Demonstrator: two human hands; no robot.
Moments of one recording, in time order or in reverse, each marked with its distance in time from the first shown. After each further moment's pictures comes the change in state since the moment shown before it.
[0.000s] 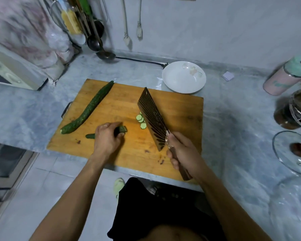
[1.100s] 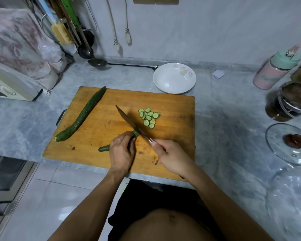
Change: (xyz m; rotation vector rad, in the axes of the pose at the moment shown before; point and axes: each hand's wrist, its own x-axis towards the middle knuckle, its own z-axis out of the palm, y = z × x) left_hand -0.035 0.049 0.058 -0.157 0.265 0.197; right_hand 0.001 0.011 -0.002 -0.558 -0.082 -0.246
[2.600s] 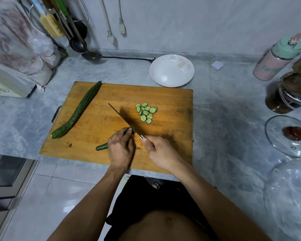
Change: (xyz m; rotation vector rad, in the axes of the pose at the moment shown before) left_hand -0.006 0.005 0.009 0.046 0.063 -0.018; right_hand 0.010 -0.007 0.015 -0.048 0.015 0.054
